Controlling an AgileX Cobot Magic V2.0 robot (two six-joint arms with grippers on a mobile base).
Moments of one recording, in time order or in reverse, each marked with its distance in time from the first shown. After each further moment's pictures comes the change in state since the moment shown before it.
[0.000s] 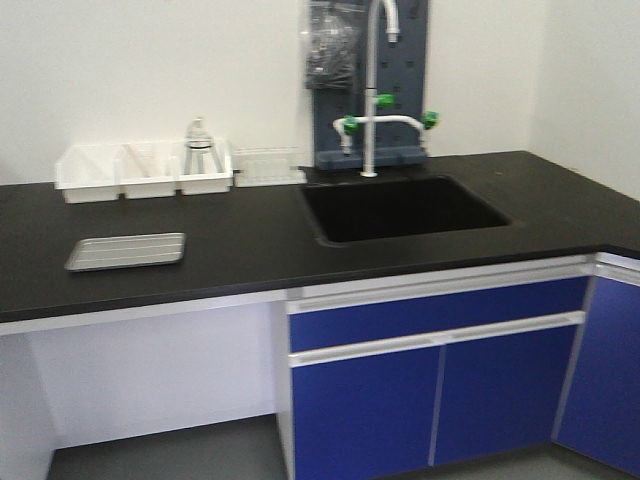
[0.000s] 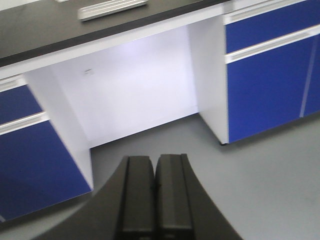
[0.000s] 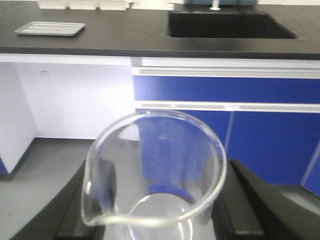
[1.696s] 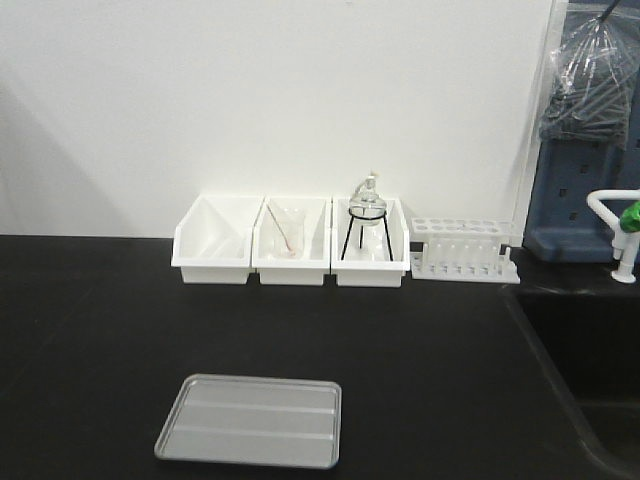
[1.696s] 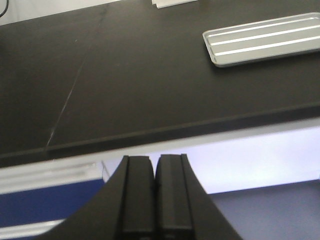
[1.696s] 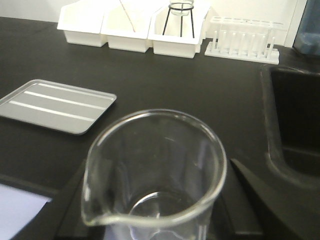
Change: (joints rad) left arm 0.000 0.000 0.000 0.000 0.000 0.000; right arm 0.000 0.000 0.000 0.000 0.004 0.000
